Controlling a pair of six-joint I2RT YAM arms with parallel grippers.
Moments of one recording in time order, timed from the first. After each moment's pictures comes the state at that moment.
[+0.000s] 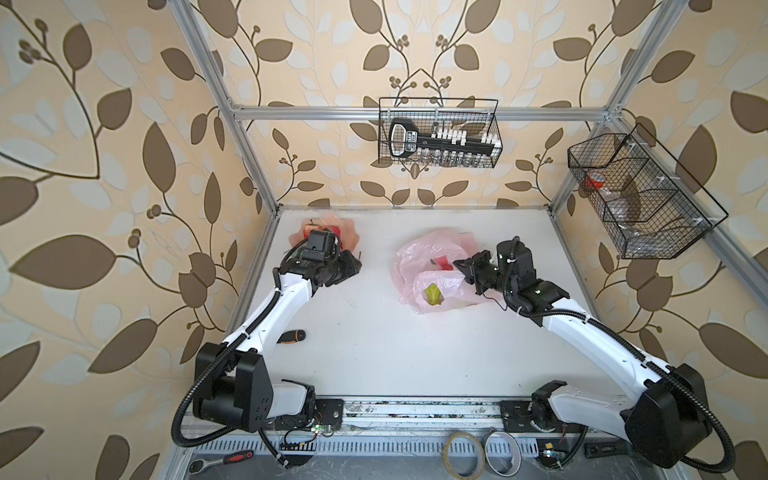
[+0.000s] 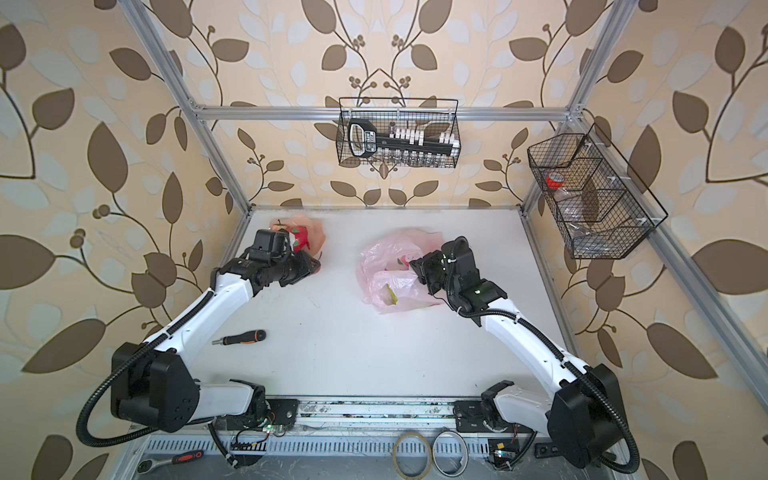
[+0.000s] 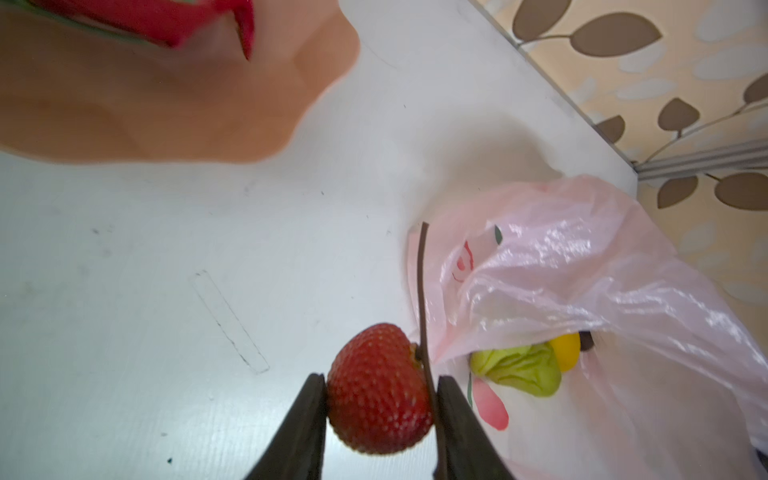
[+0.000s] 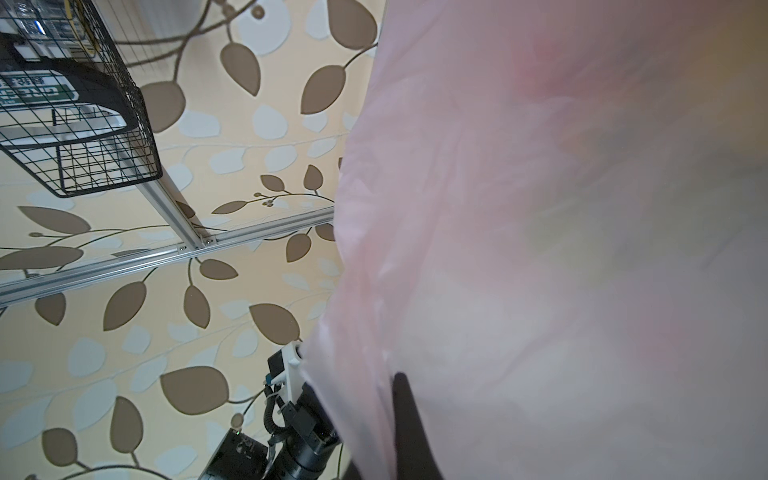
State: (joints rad) left arm -0.21 1.30 0.98 -0.52 0.27 -0.69; right arm 0.42 1.20 0.87 -0.17 -0.19 1.50
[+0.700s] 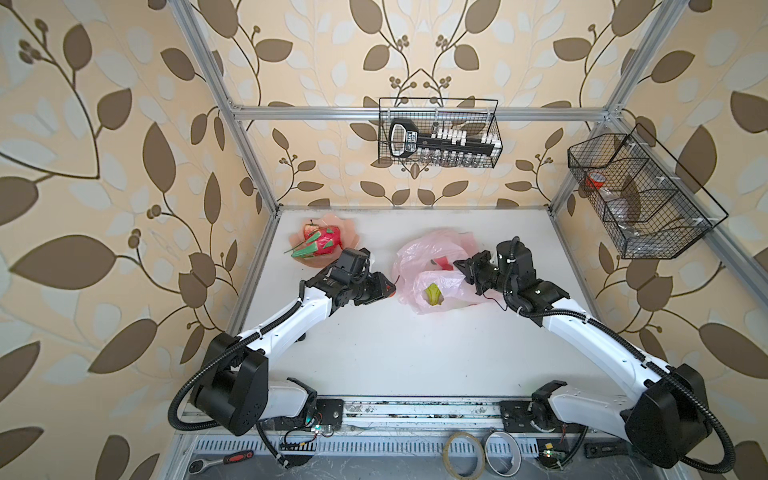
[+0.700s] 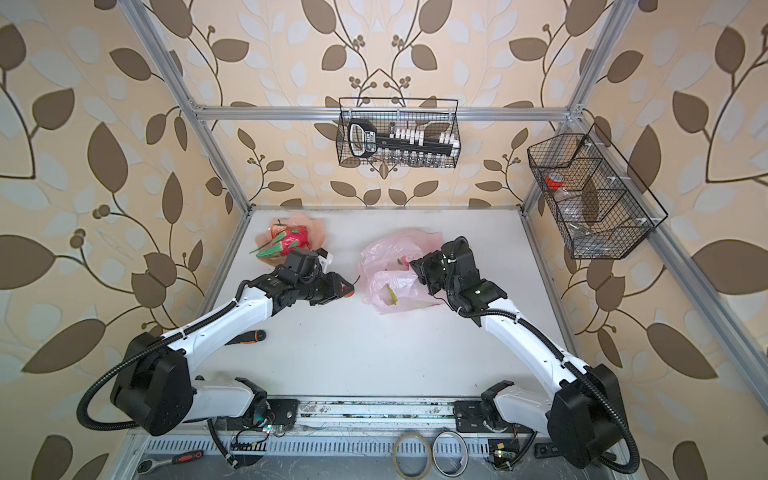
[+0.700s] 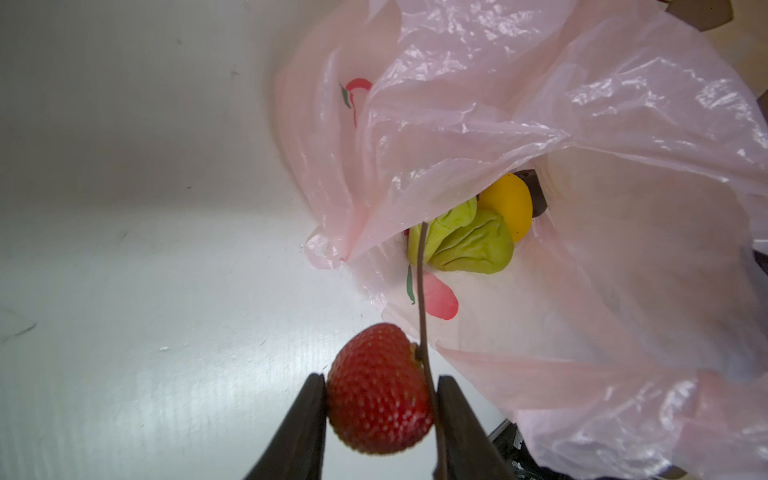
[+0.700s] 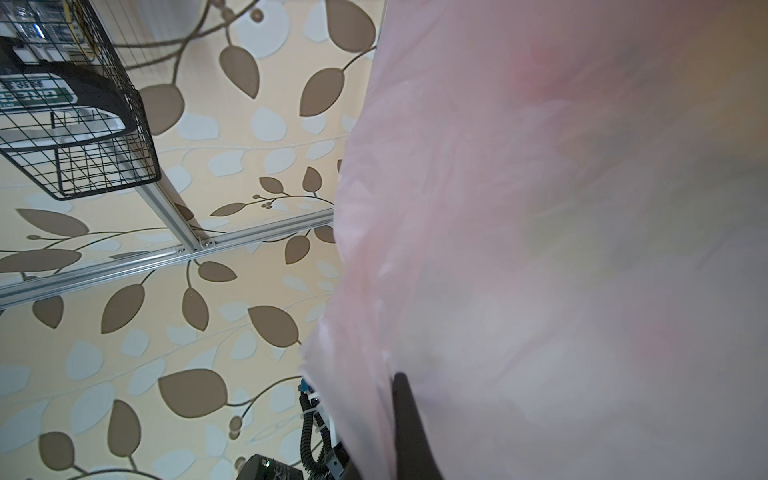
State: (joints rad) left arm -0.46 1.36 0.91 -0.38 0.39 -0.71; right arm 0.42 1.20 0.87 -0.17 -0.18 1.50
